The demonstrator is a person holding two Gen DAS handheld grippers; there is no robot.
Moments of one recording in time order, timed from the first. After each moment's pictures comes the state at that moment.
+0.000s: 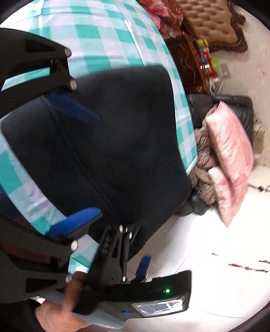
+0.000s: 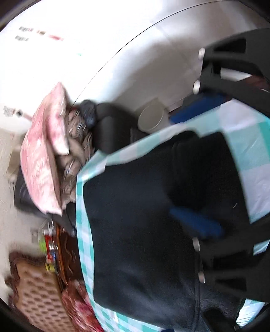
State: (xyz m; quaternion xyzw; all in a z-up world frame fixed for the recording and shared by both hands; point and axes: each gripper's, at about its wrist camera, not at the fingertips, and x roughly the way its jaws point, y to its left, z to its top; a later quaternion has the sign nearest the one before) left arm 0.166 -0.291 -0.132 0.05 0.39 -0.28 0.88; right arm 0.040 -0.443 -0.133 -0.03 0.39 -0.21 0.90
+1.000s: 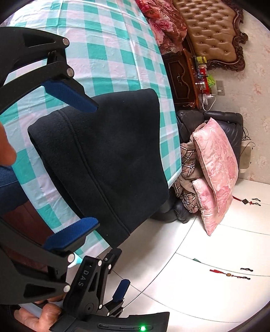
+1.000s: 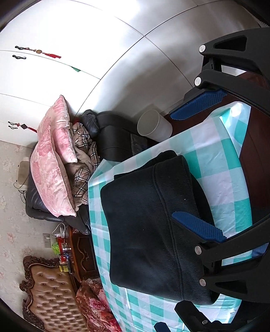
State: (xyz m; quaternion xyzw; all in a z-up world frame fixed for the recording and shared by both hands) left arm 0.131 -0.274 -0.079 0.02 0.37 -0.24 0.90; right arm -0.028 -0.421 -0.072 -0.01 0.37 -0.22 0.90
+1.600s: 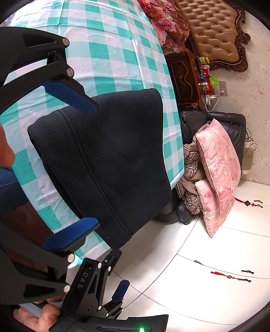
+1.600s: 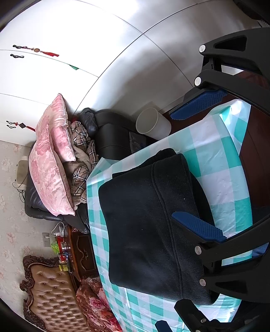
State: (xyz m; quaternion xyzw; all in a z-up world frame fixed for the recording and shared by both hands) left arm 0.137 -0.274 -0.085 0.02 0.38 -0.24 0.89; right arm -0.027 -0.421 -0.077 -0.01 0.37 -0.21 0.90
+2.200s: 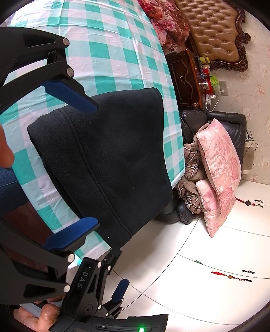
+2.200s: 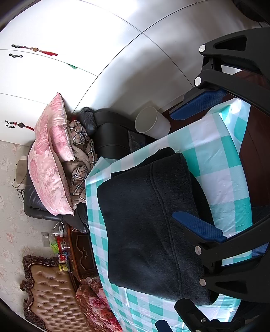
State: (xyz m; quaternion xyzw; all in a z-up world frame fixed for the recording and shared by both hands) left arm 0.138 -0.275 -0.086 0.02 0.38 -0.24 0.89; right arm -0.026 -0.421 -0.080 -0.01 0.37 -0.21 0.90
